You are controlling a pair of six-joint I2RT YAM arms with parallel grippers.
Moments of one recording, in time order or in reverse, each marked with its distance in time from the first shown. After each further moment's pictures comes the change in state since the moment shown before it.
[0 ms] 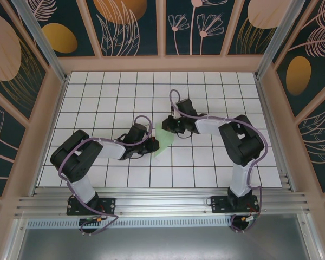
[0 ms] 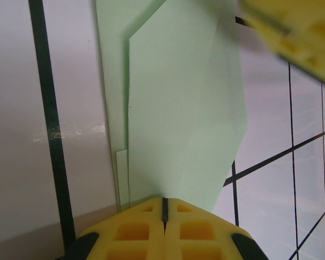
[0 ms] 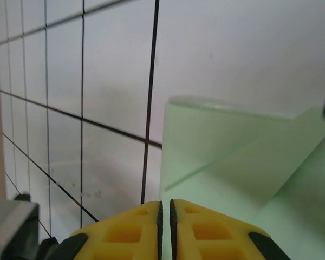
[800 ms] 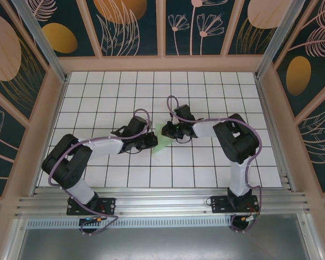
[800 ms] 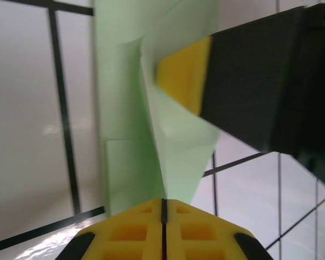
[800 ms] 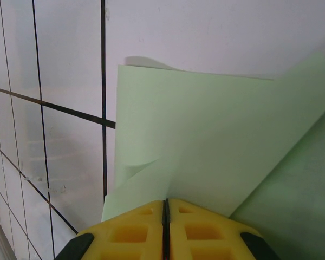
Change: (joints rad) left arm 0.013 -0.107 0.133 -0.306 0.002 0.035; right arm 0.017 0.058 -0.047 0.068 0.011 0.021
